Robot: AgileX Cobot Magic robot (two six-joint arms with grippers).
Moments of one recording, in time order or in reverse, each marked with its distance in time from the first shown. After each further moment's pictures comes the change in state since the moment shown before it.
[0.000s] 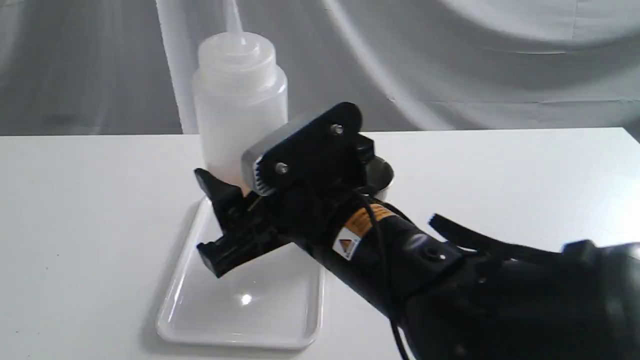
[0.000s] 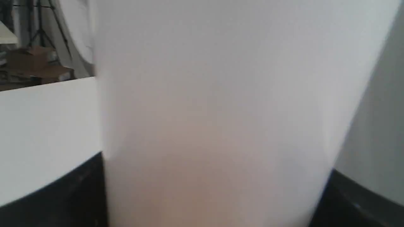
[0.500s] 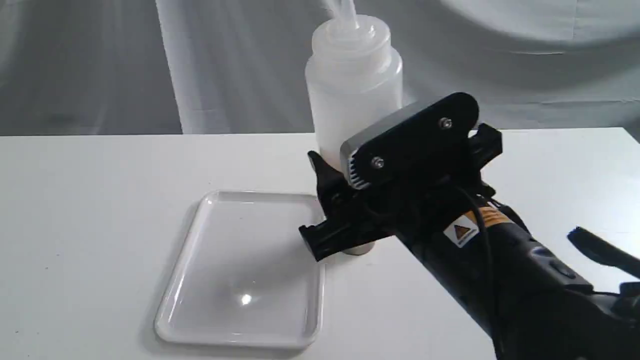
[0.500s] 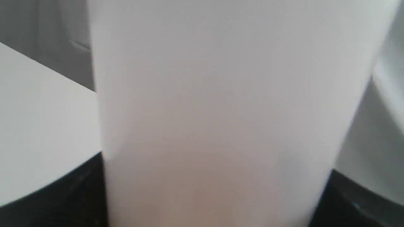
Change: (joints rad) left arm 0.000 0.000 0.000 0.000 0.000 0.000; right arm 0.000 -0.223 0.171 0.442 -0.029 -0.464
